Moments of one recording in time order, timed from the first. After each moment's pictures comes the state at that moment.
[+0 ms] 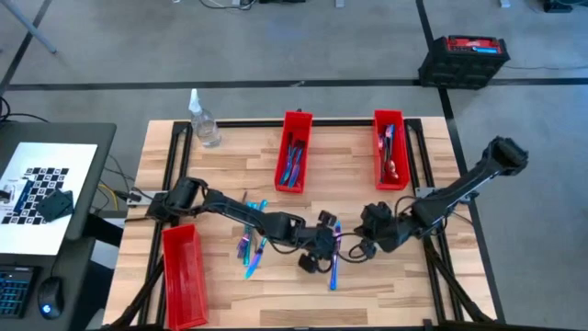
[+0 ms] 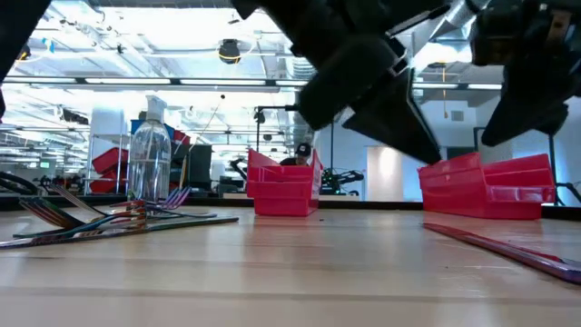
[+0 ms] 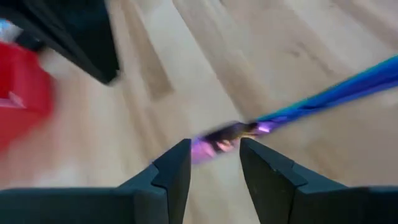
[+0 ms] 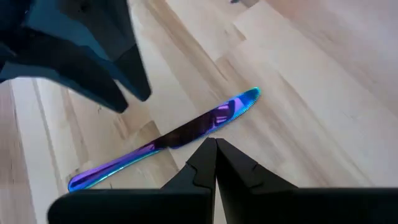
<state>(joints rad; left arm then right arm) -0.26 2.18 1.67 -0.27 -0.25 0.45 0.57 1.19 0.62 -0.40 0.46 1.06</state>
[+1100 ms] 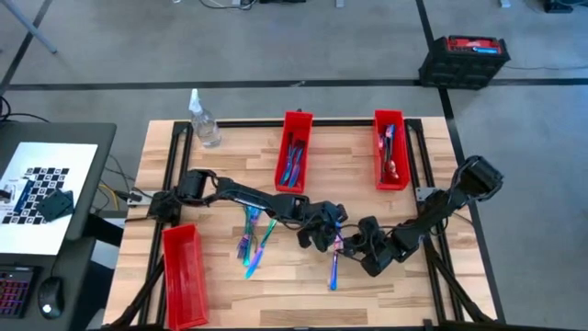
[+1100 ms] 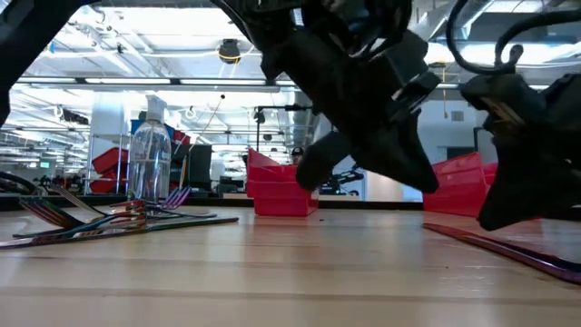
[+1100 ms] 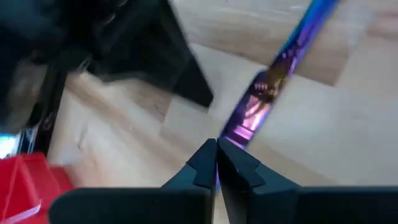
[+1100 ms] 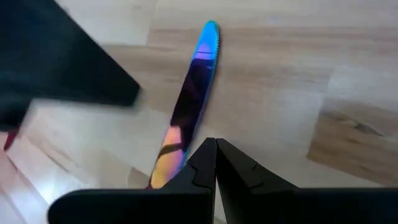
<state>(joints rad) -0.12 2.26 1.63 -0.15 0.03 1.13 0.64 1.62 0.62 -0.13 0.61 1.92</state>
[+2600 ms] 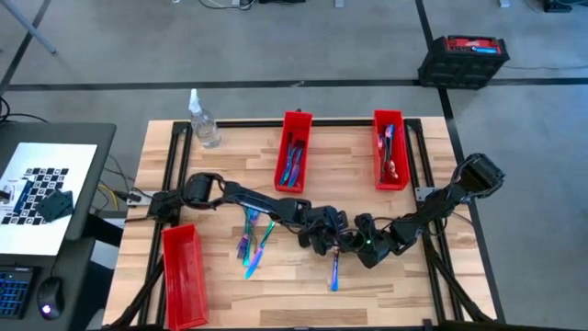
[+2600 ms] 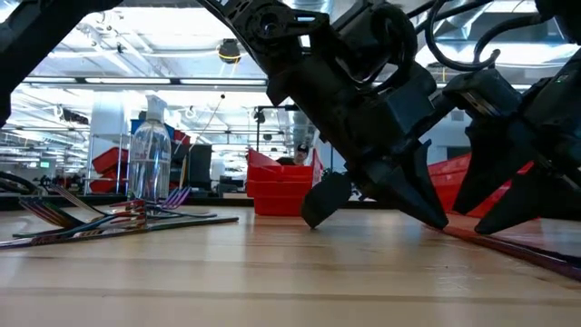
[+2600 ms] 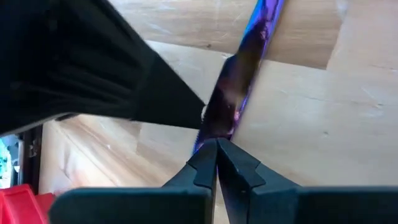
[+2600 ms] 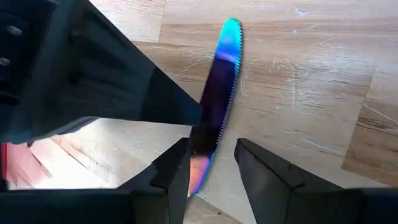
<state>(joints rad) -0.12 2.30 1.64 -0.12 0.03 1.27 0.57 1.62 0.58 -0.02 0.50 1.86</state>
